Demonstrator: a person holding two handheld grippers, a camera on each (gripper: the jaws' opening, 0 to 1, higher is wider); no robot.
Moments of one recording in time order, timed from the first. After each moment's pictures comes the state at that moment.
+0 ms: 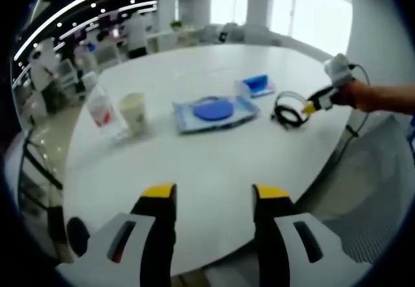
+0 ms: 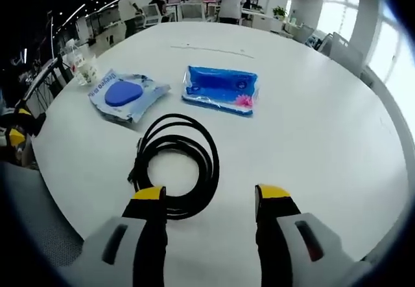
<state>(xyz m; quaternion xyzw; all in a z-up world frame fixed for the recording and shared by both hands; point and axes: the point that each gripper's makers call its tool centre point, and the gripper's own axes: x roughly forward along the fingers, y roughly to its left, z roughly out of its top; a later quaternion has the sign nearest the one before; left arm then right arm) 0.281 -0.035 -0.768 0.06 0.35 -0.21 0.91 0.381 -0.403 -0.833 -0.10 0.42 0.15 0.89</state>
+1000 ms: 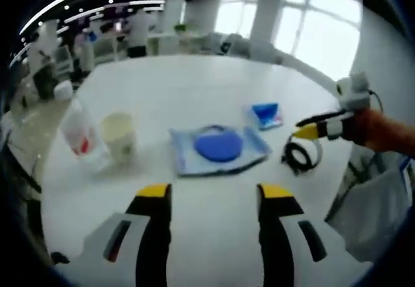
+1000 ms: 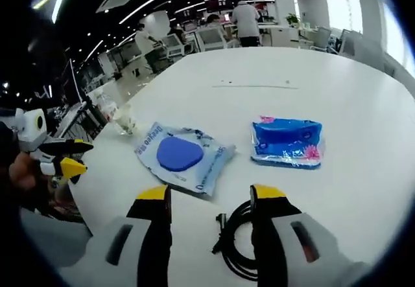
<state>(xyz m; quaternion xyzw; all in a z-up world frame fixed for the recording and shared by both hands) 0.393 -0.058 -0.770 -0.03 0.34 -0.22 0.92 0.428 -0.278 -0.796 0.03 0.38 0.24 0.89</state>
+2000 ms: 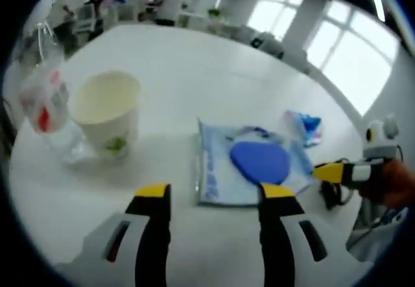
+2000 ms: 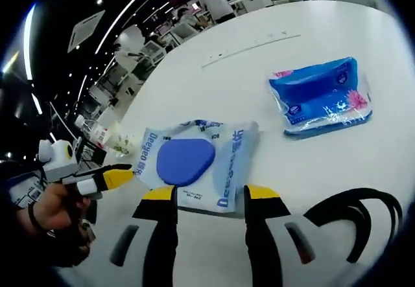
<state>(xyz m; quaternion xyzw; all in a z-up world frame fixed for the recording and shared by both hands) 0.468 -0.050 -0.855 -0.11 0.40 -0.16 0.90 0.454 -0.229 -0.861 0.18 0.43 0.21 0.86</state>
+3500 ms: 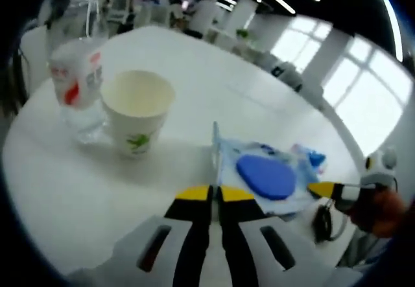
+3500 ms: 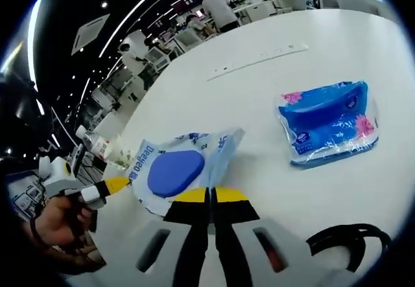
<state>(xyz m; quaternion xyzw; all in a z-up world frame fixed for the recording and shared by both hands) 0.474 -0.034 -0.833 -0.22 0.35 -0.08 0.91 0.485 -0.228 -0.834 0.17 0.40 0.22 0.87</state>
